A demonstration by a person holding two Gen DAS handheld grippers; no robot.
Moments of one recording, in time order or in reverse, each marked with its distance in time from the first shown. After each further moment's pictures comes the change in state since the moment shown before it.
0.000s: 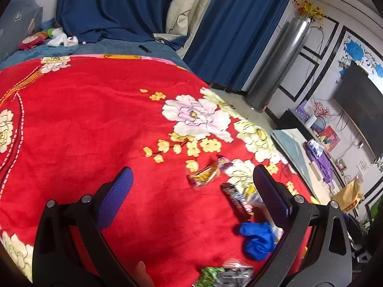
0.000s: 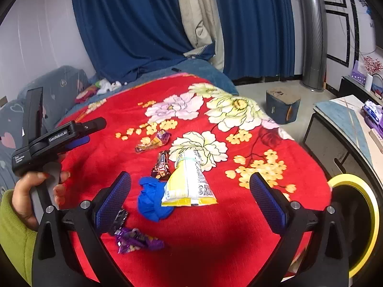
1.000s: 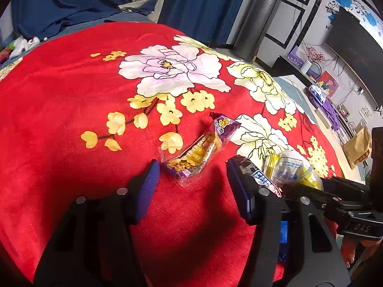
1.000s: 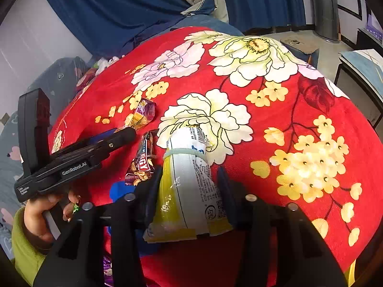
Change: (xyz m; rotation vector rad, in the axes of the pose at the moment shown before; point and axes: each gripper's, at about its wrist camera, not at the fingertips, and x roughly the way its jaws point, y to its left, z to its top) left arm 0.094 -0.024 -0.019 0.203 0.241 -0.031; right arm 0.104 -0.026 -0.001 0.150 0.246 0.135
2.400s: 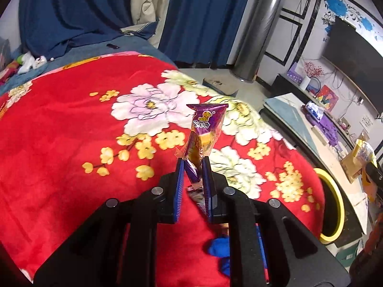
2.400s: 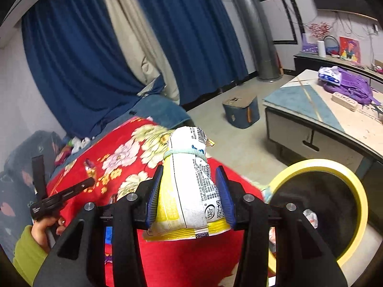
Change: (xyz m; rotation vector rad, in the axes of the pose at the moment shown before) left arm -0.048 -0.052 0.021 0.006 -0.128 0.022; right arm -0.189 -0.090 -0.034 0.185 -0.466 -0.197
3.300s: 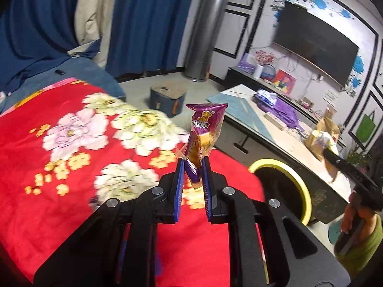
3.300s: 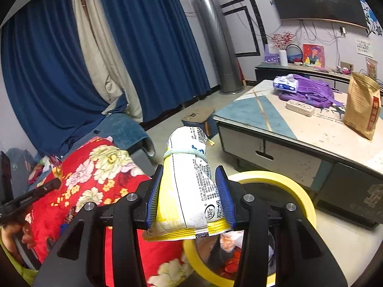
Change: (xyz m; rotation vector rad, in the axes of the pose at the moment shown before) left arm -0.015 -0.135 0.002 0.190 -0.025 -0.215; right arm -0.053 -0.088 0.001 0.051 -0.091 -0.205
